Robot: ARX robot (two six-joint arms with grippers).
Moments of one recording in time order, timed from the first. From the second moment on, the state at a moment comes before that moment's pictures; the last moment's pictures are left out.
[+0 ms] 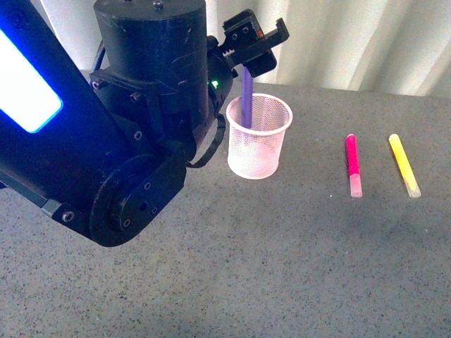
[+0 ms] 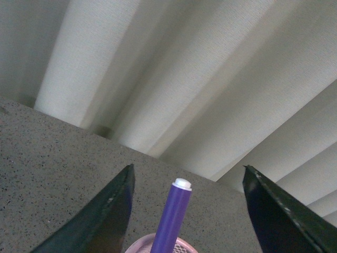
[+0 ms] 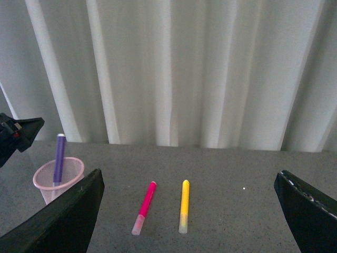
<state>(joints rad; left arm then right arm) -0.51 2.30 1.03 1.32 -0.28 -0.55 0.00 0.00 0.02 0.00 0.00 0.00</state>
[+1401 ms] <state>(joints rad) 0.00 1.14 0.11 1.03 0.00 -0.03 0.00 0.00 0.02 0.00 0.00 0.00</state>
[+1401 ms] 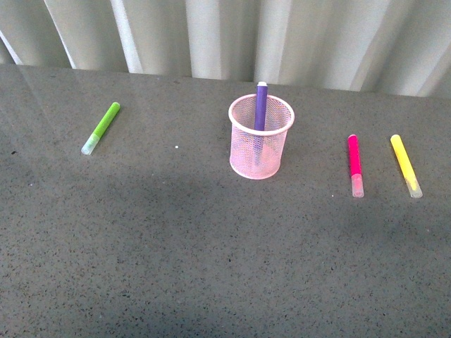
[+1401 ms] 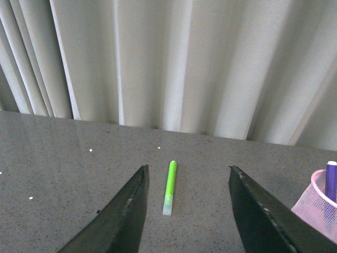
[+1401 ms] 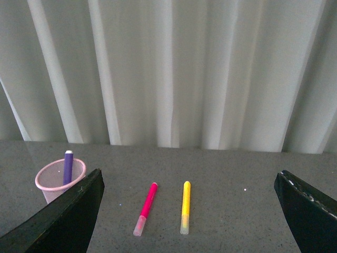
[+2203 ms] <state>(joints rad) 0.00 0.50 0.01 0.50 0.00 -0.01 0.00 0.00 0.02 0.00 0.00 0.00</state>
